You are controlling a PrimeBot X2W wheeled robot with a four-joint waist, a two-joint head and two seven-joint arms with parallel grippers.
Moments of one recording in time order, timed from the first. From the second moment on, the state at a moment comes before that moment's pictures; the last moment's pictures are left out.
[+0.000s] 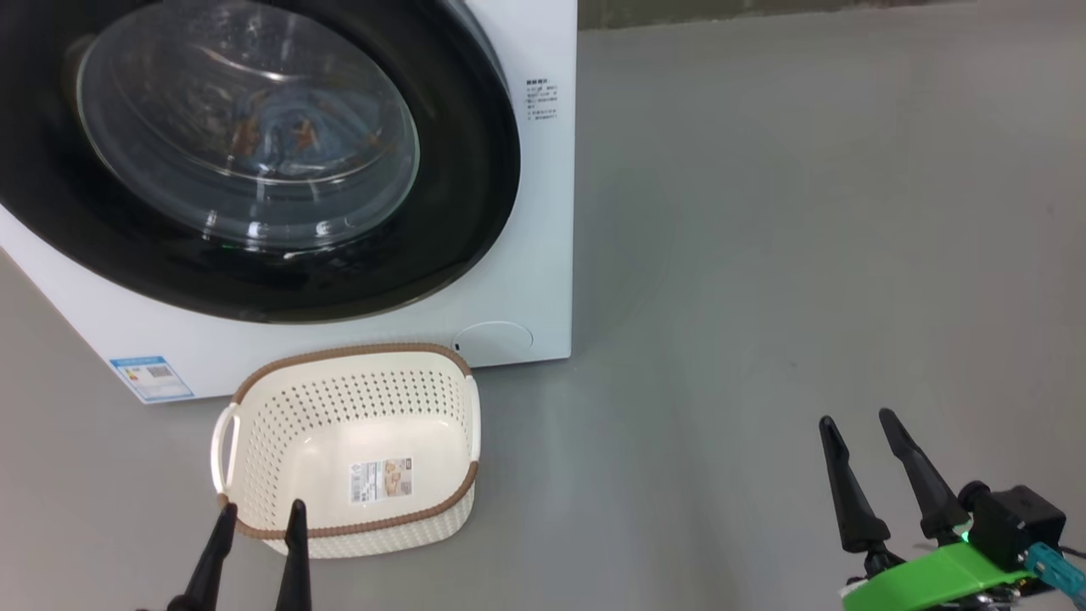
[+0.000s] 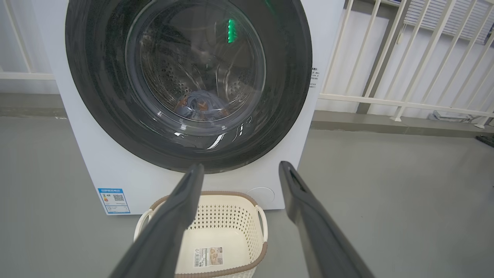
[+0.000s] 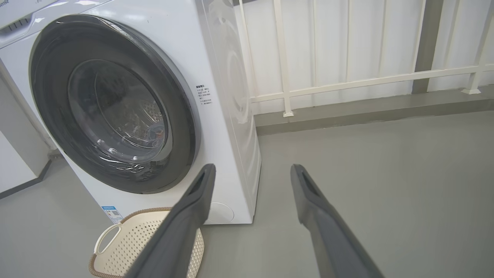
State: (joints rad) left arm 0.10 0.04 -0.03 0.09 -0.22 -0.12 -0.25; right arm -0.02 -0.11 0.01 0.12 0.31 0.13 -0.26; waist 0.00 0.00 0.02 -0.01
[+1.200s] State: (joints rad) left arm 0.16 0.02 -0.04 0.13 -0.20 -0.10 -0.25; right arm 0.03 -0.06 -0.01 0.19 0.25 0.13 -0.26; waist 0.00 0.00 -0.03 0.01
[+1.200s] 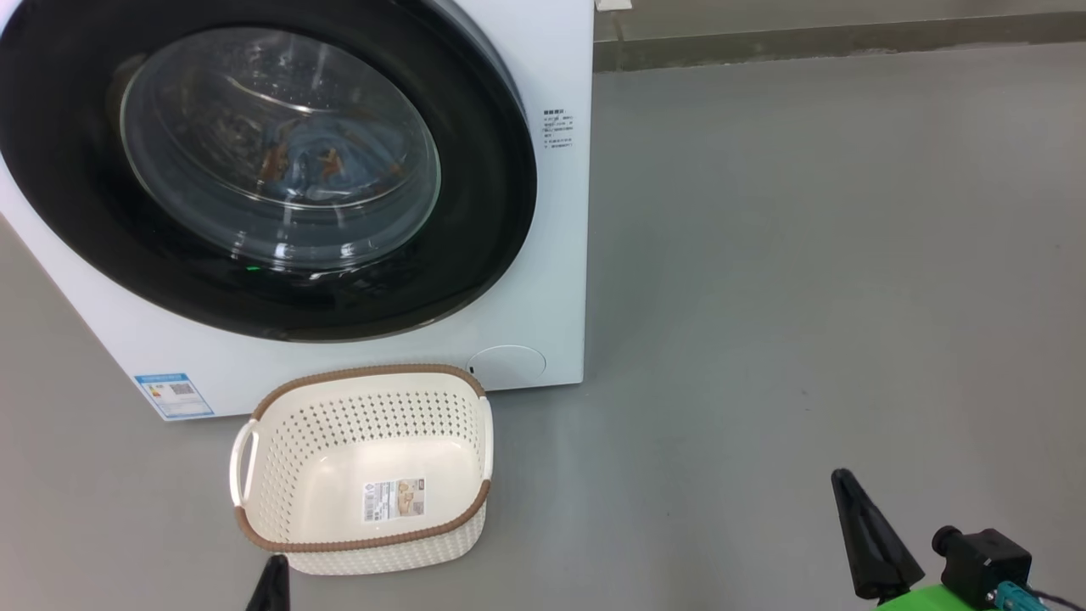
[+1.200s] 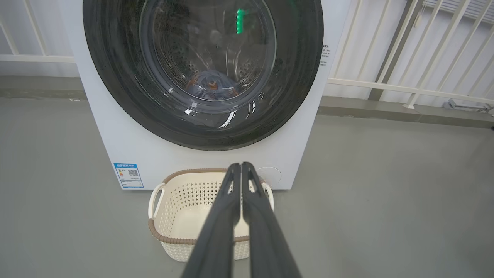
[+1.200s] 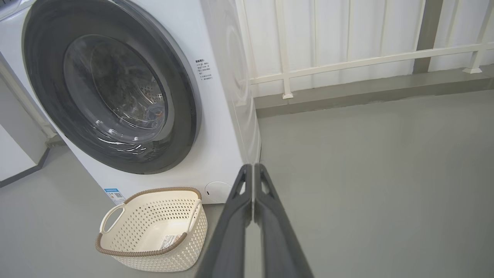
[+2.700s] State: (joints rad) left arm 0.11 0.02 0.00 0.18 -0.70 -0.10 -0.12; right arm 0.02 -0.06 -0.05 0.22 0.74 0.13 -0.12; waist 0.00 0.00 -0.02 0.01
